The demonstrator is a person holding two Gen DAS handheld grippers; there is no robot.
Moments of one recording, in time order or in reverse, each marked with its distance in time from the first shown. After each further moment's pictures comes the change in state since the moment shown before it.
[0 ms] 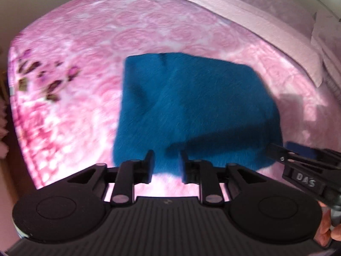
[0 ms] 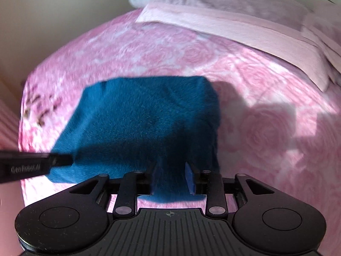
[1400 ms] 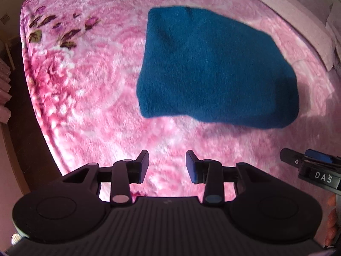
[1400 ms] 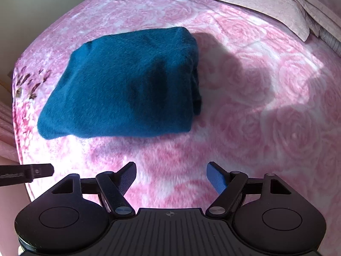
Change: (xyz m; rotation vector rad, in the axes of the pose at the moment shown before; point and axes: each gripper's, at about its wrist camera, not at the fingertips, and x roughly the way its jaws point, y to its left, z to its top) left arm 0.008 0.034 -0.033 -0.080 0.116 -0.043; right arm -0.001 -0.011 -0.036 0.055 0.193 -0.043
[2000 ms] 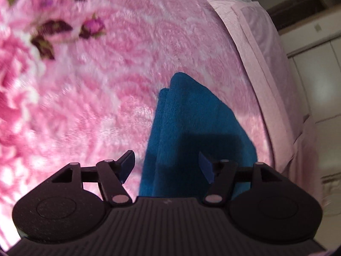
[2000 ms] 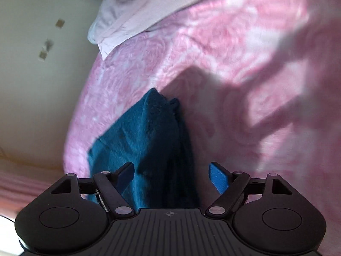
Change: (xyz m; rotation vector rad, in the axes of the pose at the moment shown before) left arm 0.109 0.127 0.092 -0.476 -0.065 -0.499; right arm 0.092 -0.153 0.104 0.510 -0.062 0.549
